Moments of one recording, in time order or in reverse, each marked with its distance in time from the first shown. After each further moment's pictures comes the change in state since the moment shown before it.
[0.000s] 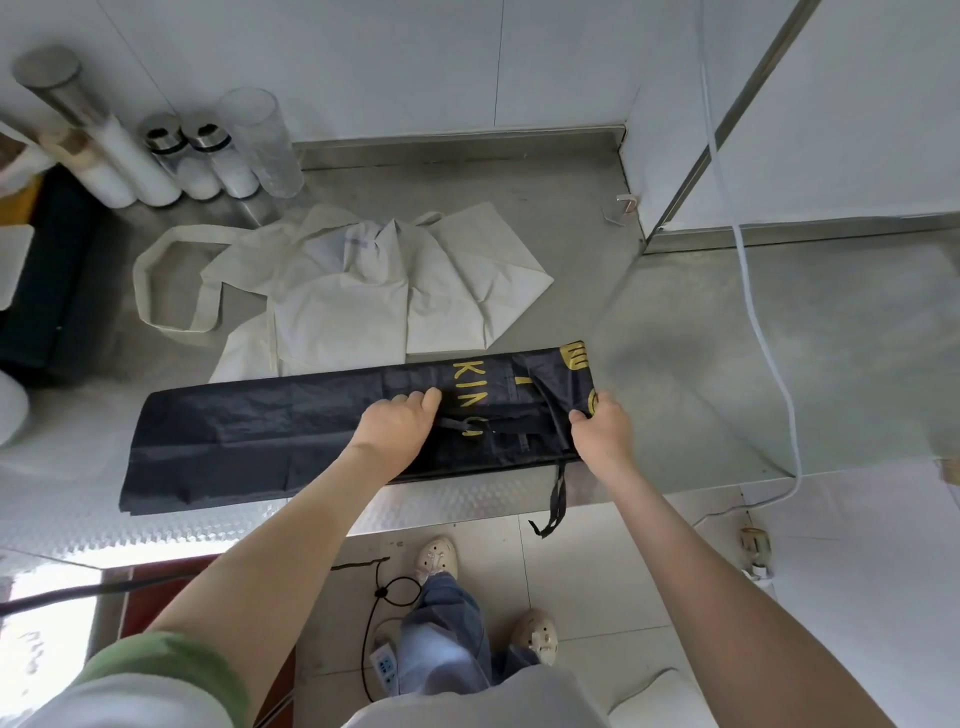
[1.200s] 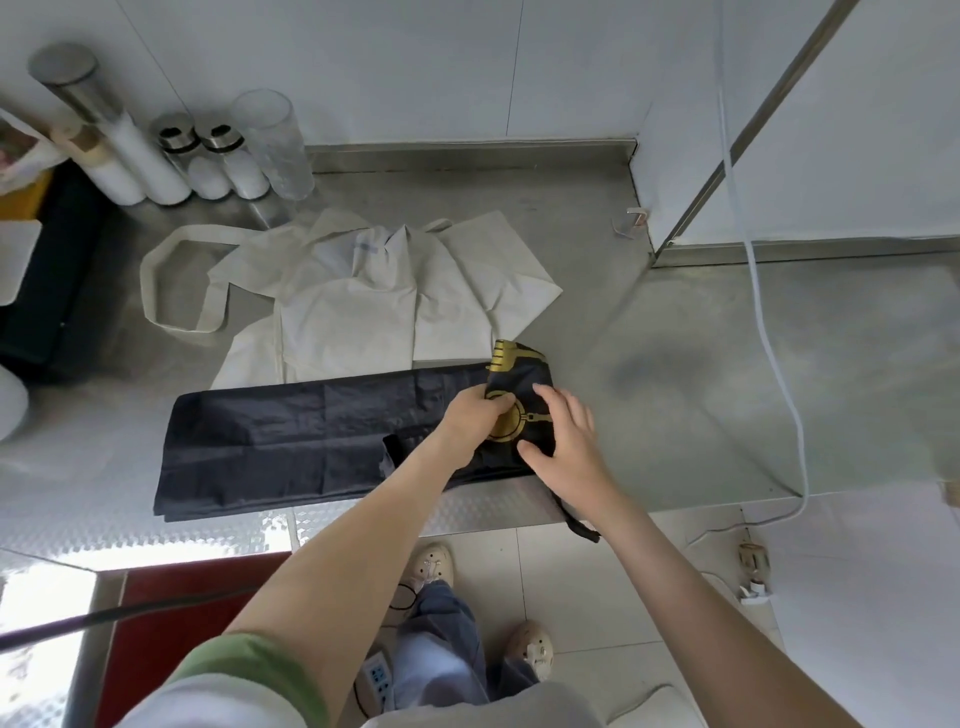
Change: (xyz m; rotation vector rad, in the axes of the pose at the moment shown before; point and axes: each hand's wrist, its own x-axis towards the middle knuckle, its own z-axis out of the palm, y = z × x) left_hand 0.045 0.056 -0.033 -1.761 -0.174 -0.441; right_hand -0.037 -0.013 0.008 -0.046 -0.205 -0.544
